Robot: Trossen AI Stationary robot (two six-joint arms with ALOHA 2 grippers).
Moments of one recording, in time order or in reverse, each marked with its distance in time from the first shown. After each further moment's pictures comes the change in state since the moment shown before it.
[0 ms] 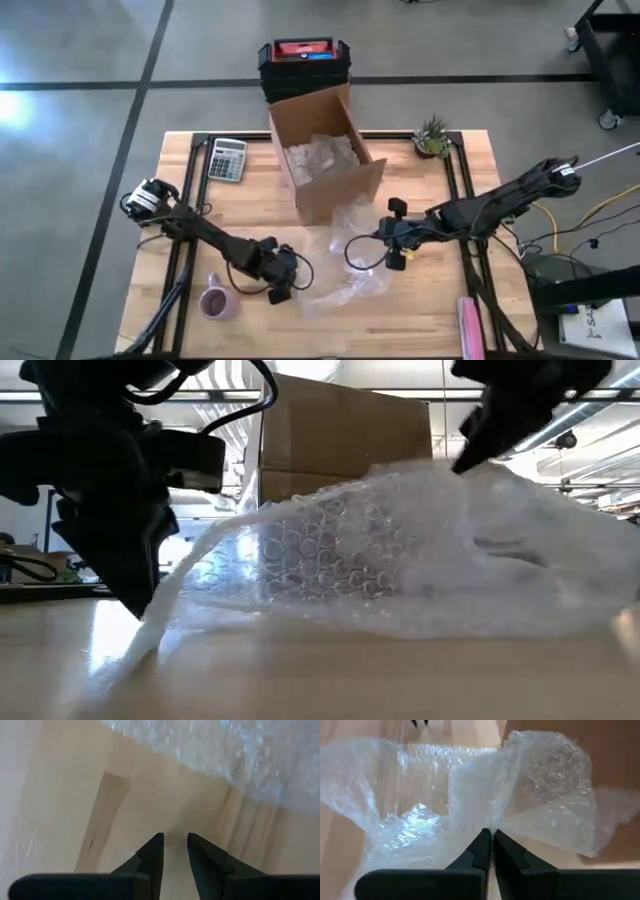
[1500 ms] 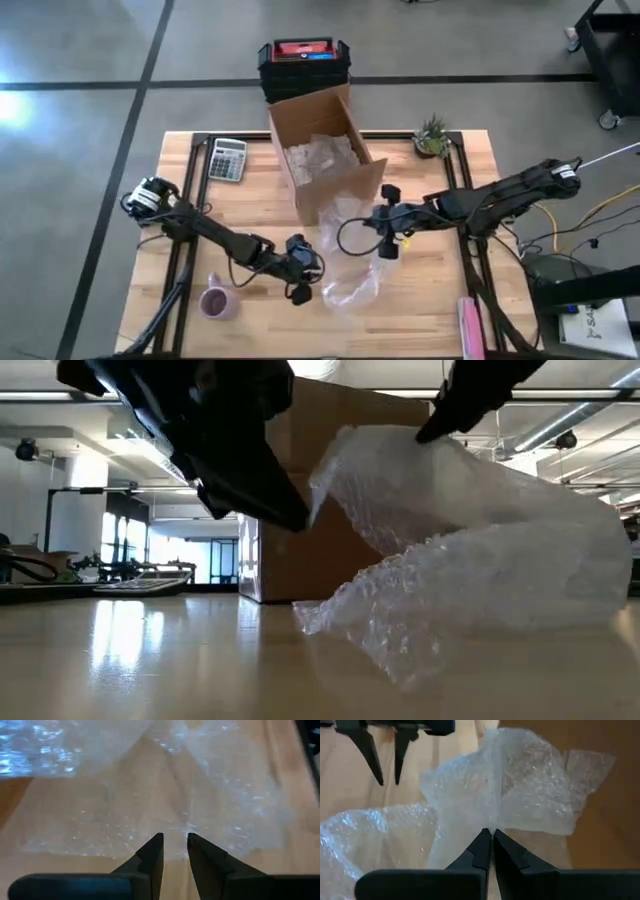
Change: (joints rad) left arm 0.049 0.018 0.002 0.512 -0.150 0.229; right arm -0.104 0.010 0.136 -0.004 -0.008 -0.161
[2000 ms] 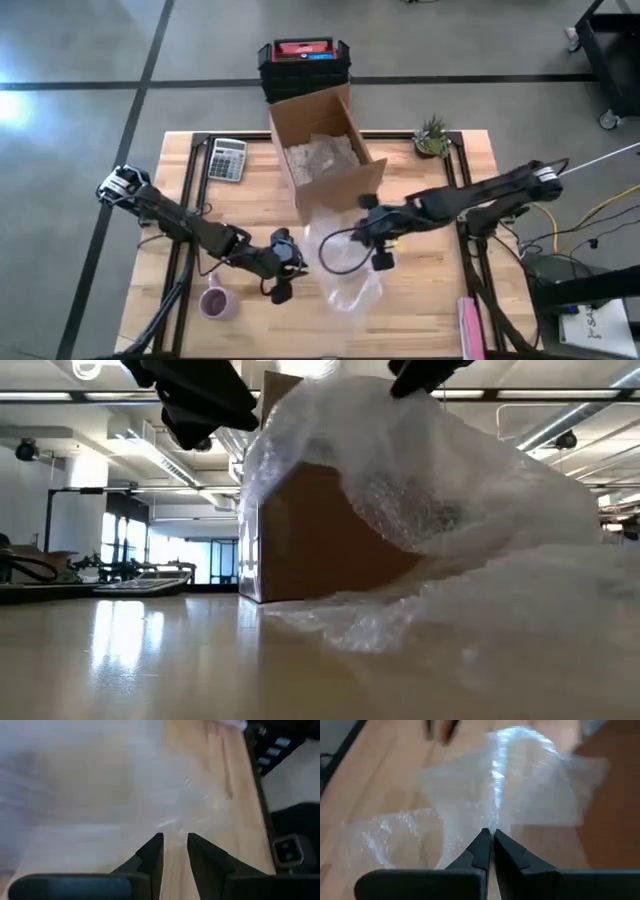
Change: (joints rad) left arm -0.058 -0.245 -0.010 -0.129 0.015 -0.006; right arm 0.003 0.157 0.284 -0.168 -0.156 -0.174
